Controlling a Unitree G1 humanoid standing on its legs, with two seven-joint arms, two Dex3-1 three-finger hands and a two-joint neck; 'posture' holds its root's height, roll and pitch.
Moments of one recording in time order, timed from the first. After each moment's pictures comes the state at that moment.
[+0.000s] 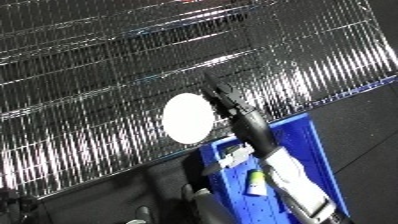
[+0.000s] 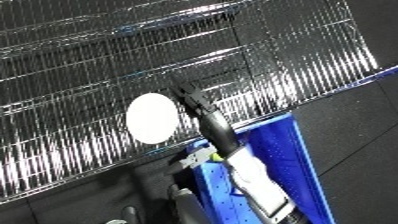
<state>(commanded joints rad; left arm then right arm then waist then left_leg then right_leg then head) -0.23 0.46 -0.13 0.04 -0.73 -0.23 0.03 -0.43 -0.44 0.24 0.10 0.40 -0.24 -0.01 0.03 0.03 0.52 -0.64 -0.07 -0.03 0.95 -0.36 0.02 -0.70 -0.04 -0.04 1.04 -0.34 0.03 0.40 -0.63</state>
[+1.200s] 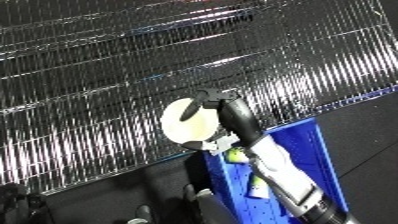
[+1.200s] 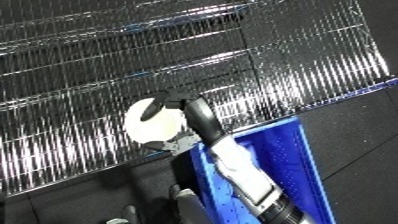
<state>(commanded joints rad) -0.27 0.45 -0.16 0.05 -0.73 -0.23 0.04 -0.55 -0.44 0.28 0.16 0.37 -0.18 -0.05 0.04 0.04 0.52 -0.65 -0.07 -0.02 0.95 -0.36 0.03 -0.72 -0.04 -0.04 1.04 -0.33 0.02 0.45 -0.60</state>
